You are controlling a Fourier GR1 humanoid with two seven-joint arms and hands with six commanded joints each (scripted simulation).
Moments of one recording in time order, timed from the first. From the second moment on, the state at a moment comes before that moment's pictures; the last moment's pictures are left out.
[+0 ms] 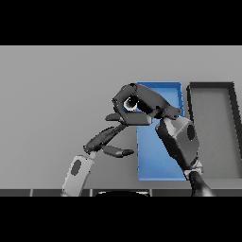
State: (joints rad) left arm -0.15 -0.10 -0.30 -1.61 -0.26 -0.51 0.10; right arm -0.90 -0.12 0.11 -1.81 -0.59 0.27 0.58
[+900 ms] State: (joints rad) left arm -0.13 -0.08 -0.30 -1.62 -0.27 -0.51 0.09; right arm -0.66 -0.26 -0.25 -1.61 -0.30 0.33 0.61
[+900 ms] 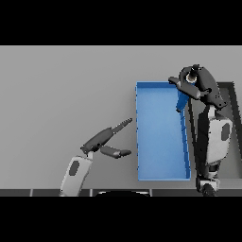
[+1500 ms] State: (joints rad) left arm -0.11 -0.08 -0.32 -1.65 -0.27 -0.51 0.09; right arm -0.32 -0.50 0.13 -1.65 -0.36 -0.14 0.59
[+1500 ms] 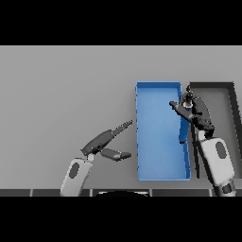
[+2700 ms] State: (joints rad) left arm -0.08 -0.08 -0.33 -1.67 -0.28 -0.50 0.09; right arm -0.64 -0.97 0.92 -1.46 -0.73 -0.28 0.61
